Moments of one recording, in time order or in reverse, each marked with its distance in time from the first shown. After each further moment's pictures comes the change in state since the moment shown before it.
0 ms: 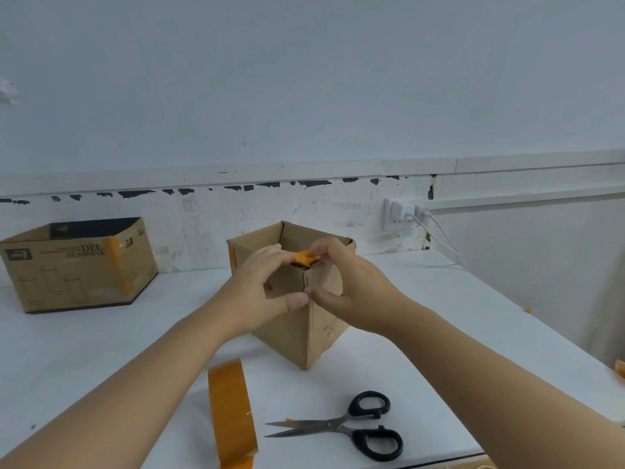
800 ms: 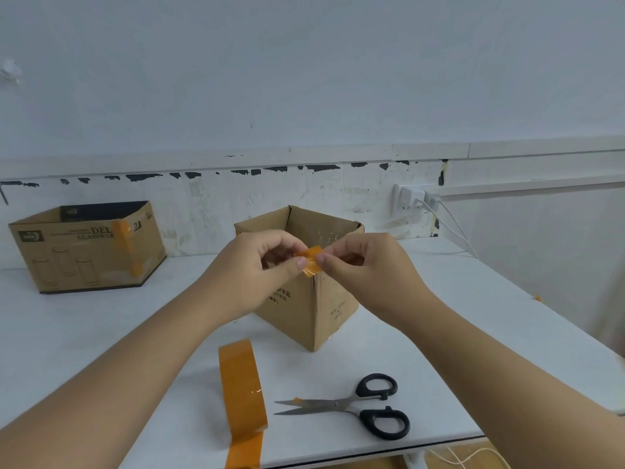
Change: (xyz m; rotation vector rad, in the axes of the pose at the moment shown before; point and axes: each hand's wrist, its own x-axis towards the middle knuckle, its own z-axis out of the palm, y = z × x) left_hand -0.019 0.041 -0.023 -0.183 0.101 -0.019; right_hand -0.012 -0.035 -0.011 0.270 0.147 0.266
